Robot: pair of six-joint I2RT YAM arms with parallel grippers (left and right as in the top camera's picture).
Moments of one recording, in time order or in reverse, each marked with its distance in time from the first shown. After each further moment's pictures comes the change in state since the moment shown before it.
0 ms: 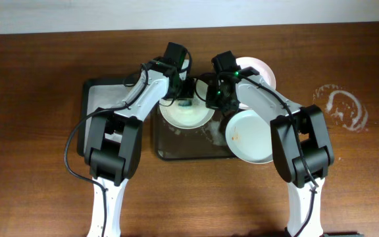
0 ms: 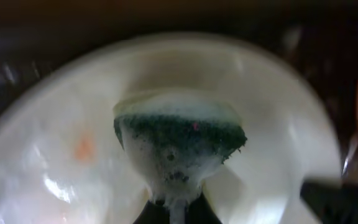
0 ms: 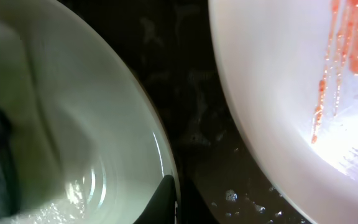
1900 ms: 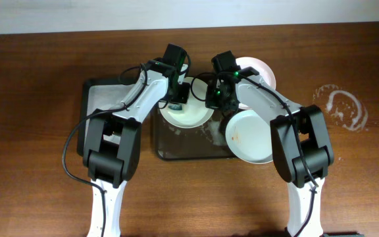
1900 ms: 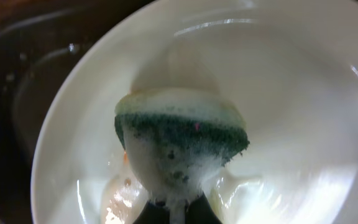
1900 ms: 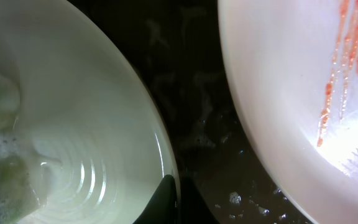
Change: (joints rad) left arm -0.001 -0.024 -0.017 -0.114 -0.126 0.146; right arm 0.000 0.000 0.000 0.008 -0.003 -0.004
